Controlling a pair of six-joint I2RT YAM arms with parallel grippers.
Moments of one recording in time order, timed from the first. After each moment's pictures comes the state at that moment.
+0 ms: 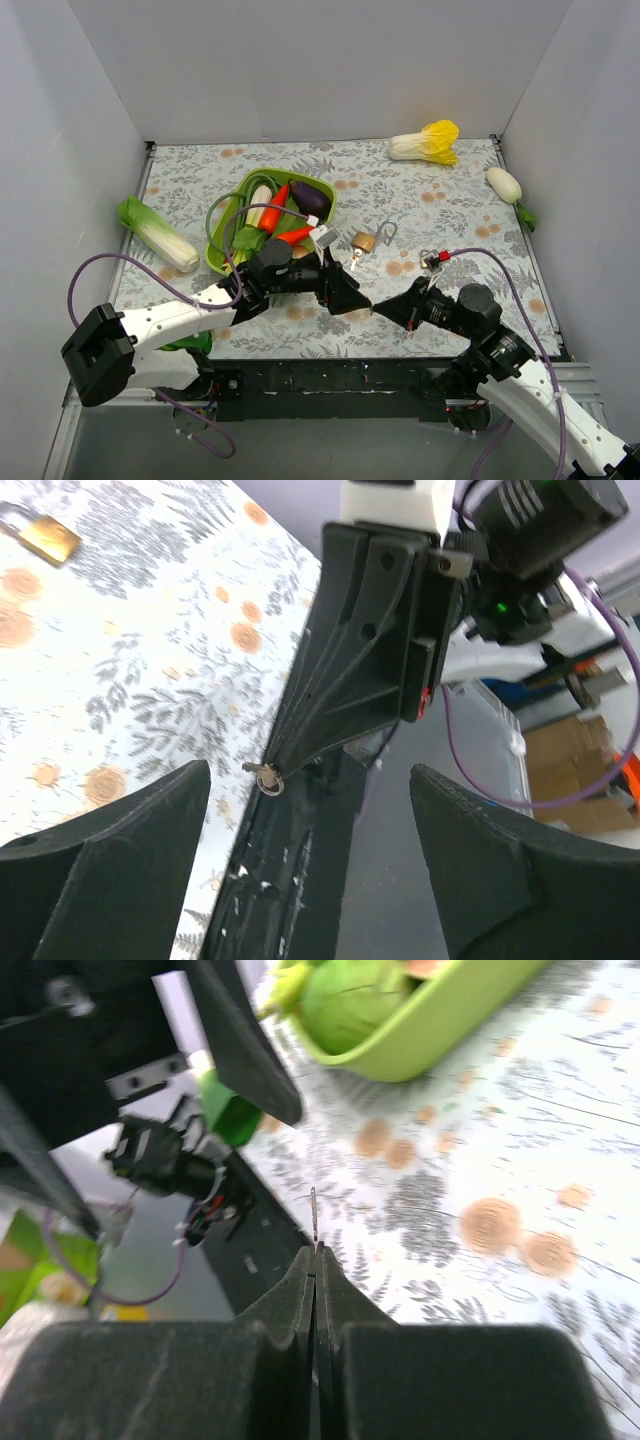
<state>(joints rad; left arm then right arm) -0.95 1.20 0.67 0.39 0.53 -0.61 0.68 0.27 0.26 -0.14 -0.46 0.73</state>
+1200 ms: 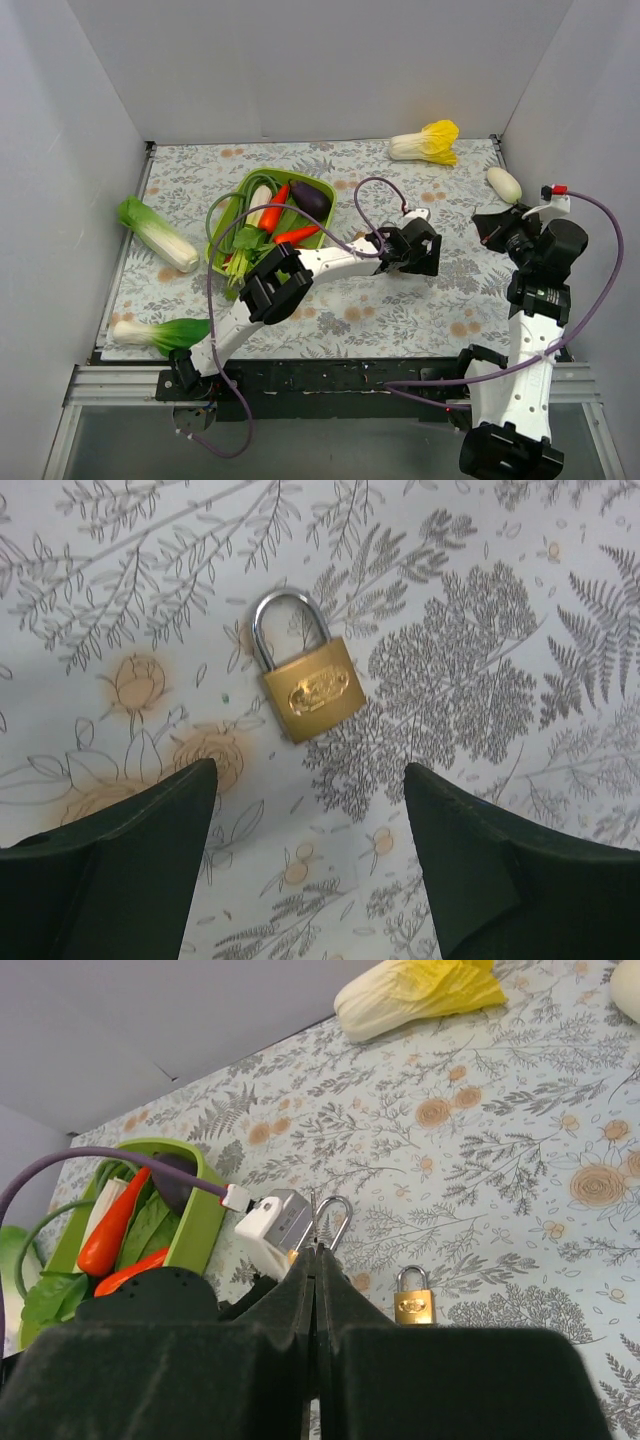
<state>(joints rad) -1.08 2.34 1.86 -0.27 -0.12 -0.75 -0.34 0.71 0.74 -0.27 -0.55 0.42</state>
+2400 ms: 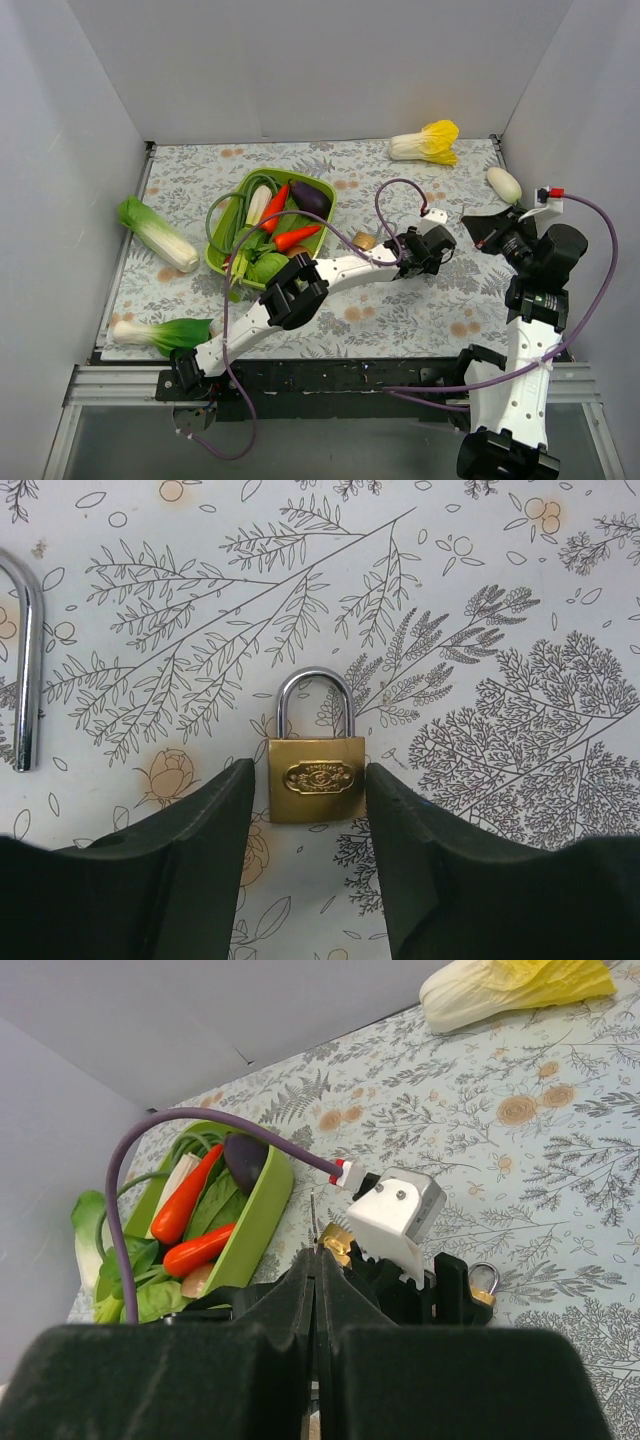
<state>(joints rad) -1.13 2.58 2.23 -0.43 -0.40 -0.60 -0.35 0.66 0.72 -0.23 -0.70 0.50</state>
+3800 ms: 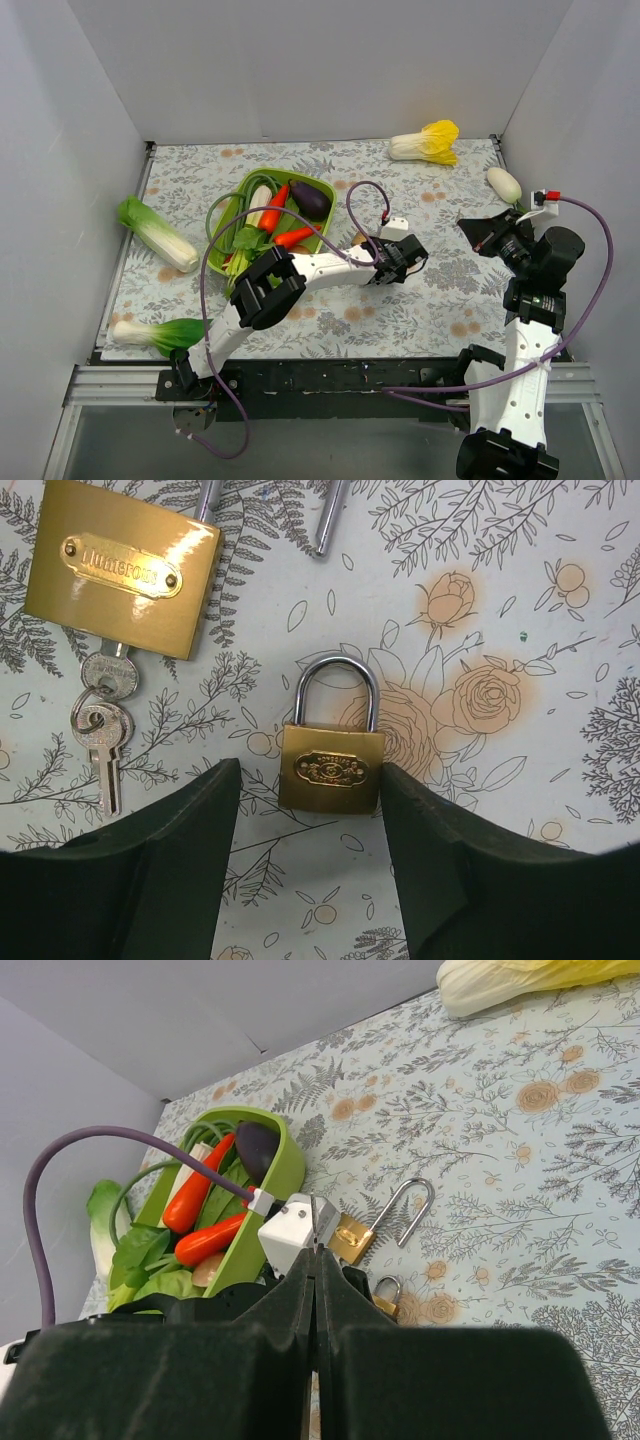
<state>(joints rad) -1.12 2.29 1.78 -0.54 -0.53 -0.76 -0.35 0.65 0.69 -0.20 -0.73 0.52</state>
